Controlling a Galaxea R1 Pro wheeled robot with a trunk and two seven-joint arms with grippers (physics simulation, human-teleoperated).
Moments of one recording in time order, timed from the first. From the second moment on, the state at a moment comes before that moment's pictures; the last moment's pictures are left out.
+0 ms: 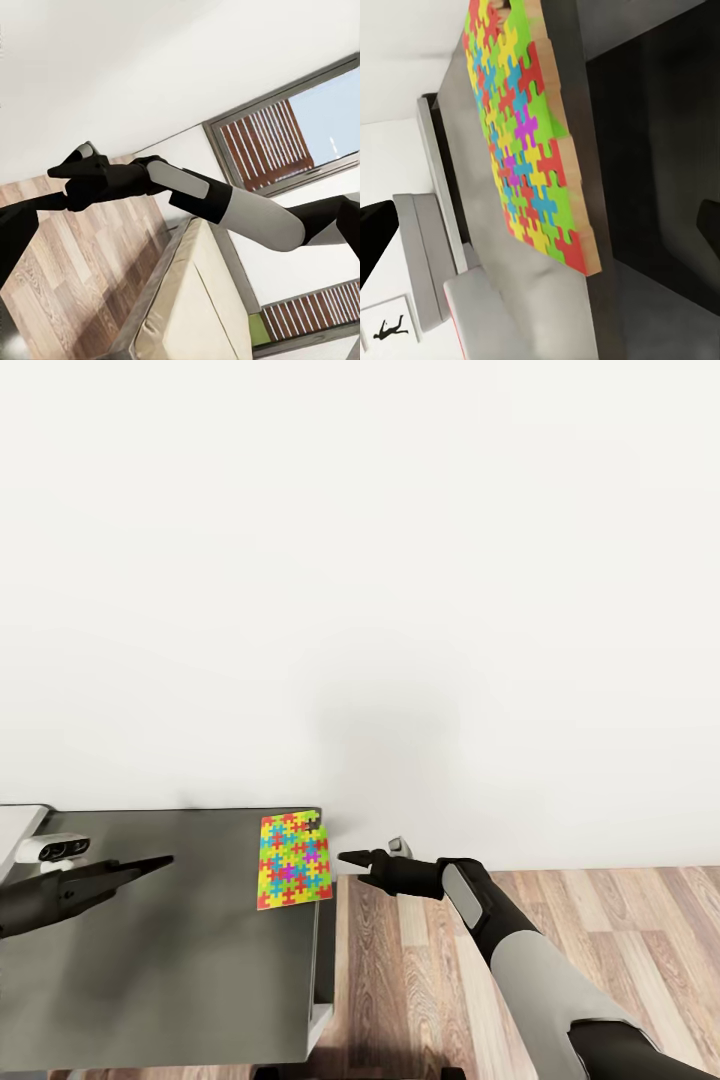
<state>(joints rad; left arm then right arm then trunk) -0.33 0.53 0.28 -1.37 0.53 0.89 -1.57 -0.80 0.13 -0.01 -0.53 -0.44 0.76 0.71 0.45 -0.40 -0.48</state>
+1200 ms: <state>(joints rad) -0.33 0.53 0.28 -1.37 0.53 0.89 -1.57 -0.80 0.13 -0.01 -0.53 -0.44 0.76 0.71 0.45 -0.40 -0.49</state>
